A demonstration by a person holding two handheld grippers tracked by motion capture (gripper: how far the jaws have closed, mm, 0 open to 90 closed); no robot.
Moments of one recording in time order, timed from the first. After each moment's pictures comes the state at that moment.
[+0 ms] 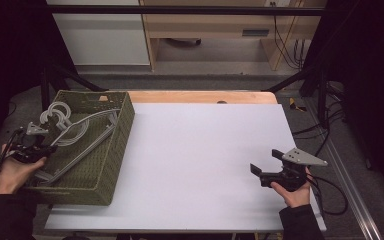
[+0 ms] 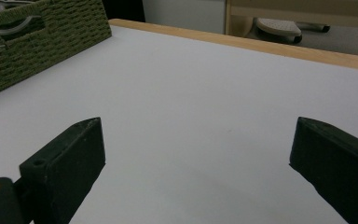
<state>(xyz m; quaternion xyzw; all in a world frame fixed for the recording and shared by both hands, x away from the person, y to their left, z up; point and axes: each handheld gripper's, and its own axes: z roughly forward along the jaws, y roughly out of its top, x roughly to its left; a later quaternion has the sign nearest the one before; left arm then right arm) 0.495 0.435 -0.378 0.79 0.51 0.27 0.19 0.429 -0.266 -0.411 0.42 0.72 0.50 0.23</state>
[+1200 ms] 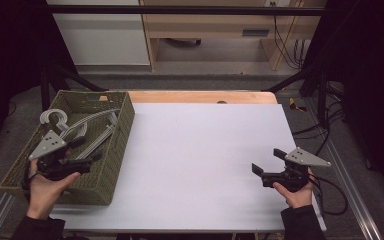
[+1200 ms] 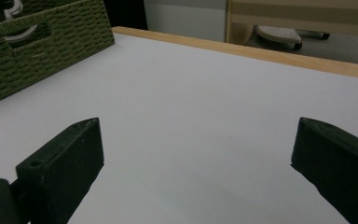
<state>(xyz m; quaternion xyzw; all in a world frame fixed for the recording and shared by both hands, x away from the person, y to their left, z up) 0.425 0.316 -0.346 0.74 0.38 0.26 0.49 0.426 -0.269 -0.407 0.41 0.72 0.51 0.23</state>
